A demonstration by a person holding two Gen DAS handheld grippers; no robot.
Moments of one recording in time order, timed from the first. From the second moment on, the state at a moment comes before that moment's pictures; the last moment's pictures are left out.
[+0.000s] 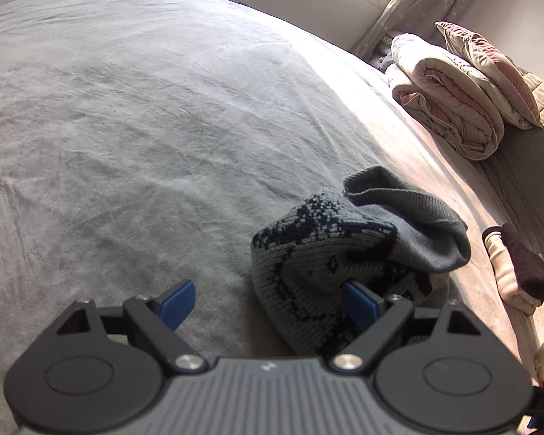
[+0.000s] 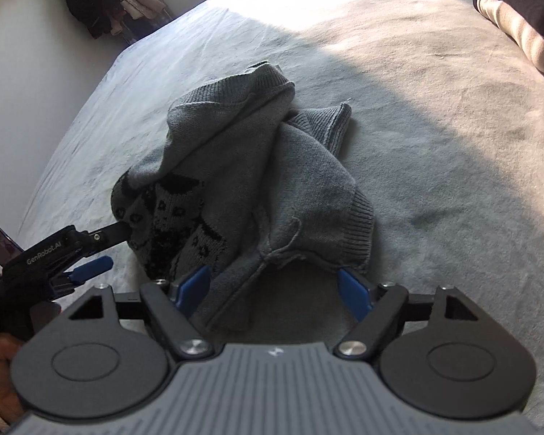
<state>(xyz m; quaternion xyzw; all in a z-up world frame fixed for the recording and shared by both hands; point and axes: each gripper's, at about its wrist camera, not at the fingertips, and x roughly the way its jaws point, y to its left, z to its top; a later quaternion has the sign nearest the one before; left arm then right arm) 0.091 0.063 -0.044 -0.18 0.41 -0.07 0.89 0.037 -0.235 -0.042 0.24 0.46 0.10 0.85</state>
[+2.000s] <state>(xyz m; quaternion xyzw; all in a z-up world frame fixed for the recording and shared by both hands) 0.076 -0.009 -0.034 -0.14 0.37 -0.25 0.89 0.008 -0.246 -0.027 0.28 0.42 0.14 0.86</state>
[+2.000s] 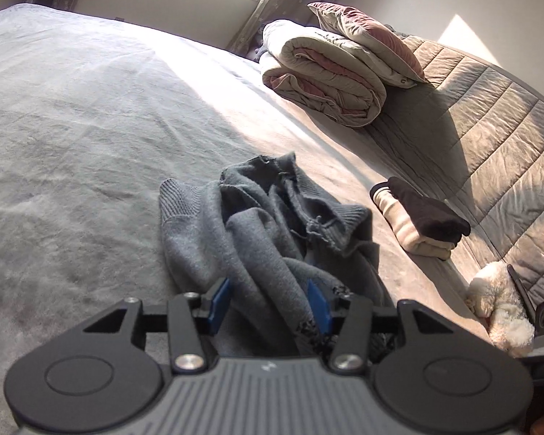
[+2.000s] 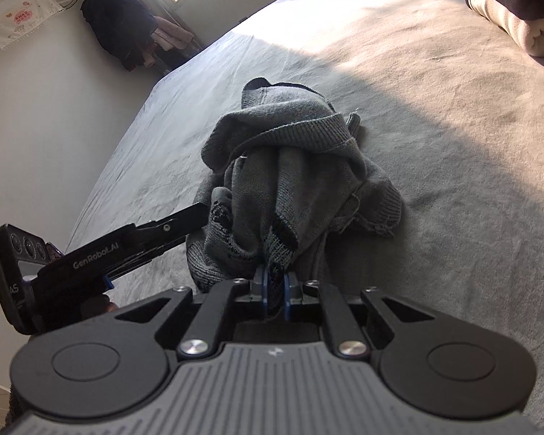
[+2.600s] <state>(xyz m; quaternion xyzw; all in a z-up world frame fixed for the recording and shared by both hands) 0.041 -0.017 -0.008 -0.05 0.30 -0.20 0.93 0.012 -0.254 -0.010 0.27 0.39 0.13 0.87</state>
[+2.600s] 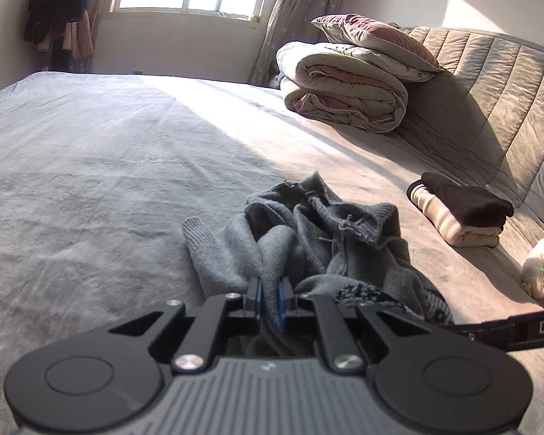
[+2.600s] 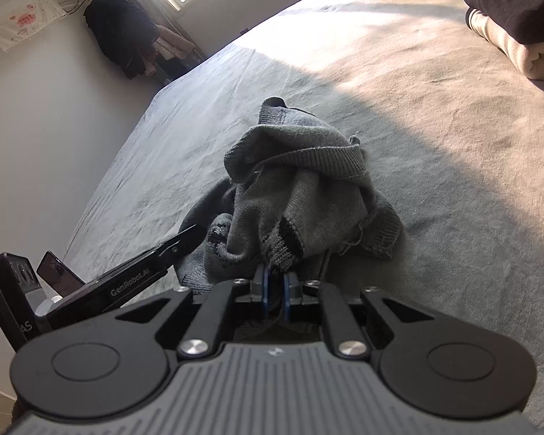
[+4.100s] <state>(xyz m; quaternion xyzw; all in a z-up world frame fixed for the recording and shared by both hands) -0.018 0.057 0.002 -0.14 0.36 -0.27 0.88 0.038 -0.266 -0.031 0.33 0.41 0.03 0.85</state>
